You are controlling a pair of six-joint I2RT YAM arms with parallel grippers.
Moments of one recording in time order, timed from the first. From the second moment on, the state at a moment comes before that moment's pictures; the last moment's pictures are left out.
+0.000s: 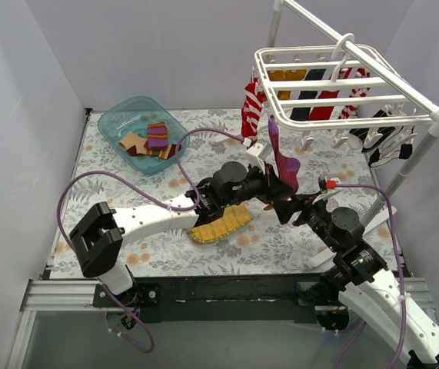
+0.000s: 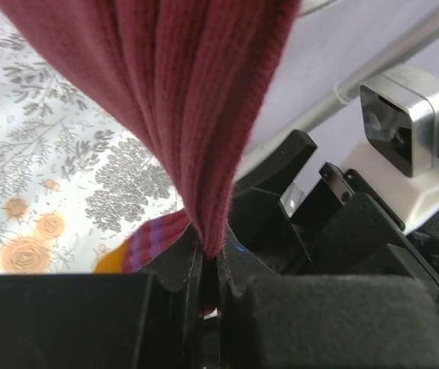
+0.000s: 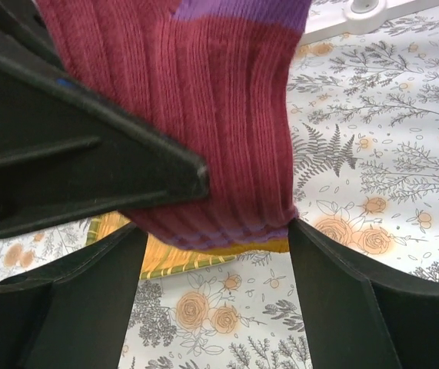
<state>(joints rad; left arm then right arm) -1.05 1.60 1.15 0.37 0.09 -0.60 0.61 0.39 0.39 -0.13 0.03 0.41</state>
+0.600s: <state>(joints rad) -1.08 1.60 1.14 0.41 0.12 -0.68 0.61 0.34 0.36 -0.08 0.05 0.41</state>
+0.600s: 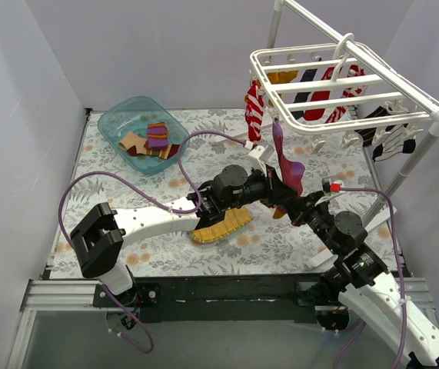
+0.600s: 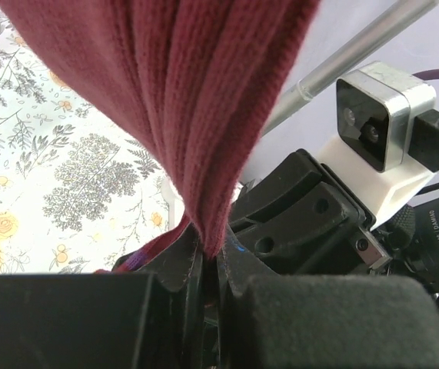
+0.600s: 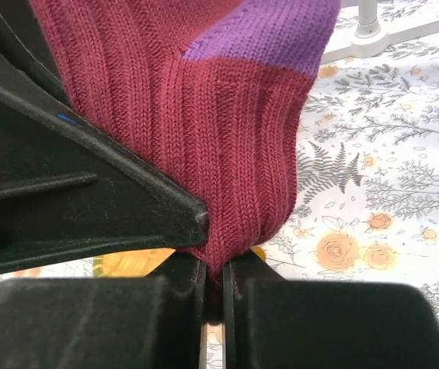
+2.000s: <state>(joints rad) -1.08 1.55 1.39 0.40 -0.15 -0.46 0.61 0.37 0.31 -0.08 0.06 0.44</state>
